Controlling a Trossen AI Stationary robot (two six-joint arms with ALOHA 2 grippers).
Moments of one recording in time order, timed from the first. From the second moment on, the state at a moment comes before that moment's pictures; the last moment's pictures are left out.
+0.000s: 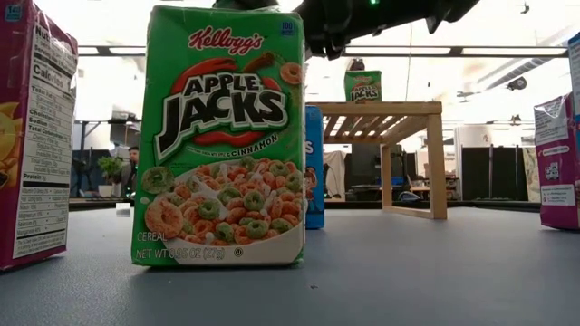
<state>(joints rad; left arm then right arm) 0.03 1.48 1.51 -0.81 0.04 -0.01 0.05 1.55 0.97 0.42 0.18 -0.20</state>
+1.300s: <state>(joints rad) -0.05 1.08 1.25 -0.47 -0.10 0.07 -0.15 0.98 0.50 0.77 -0.20 -0.13</state>
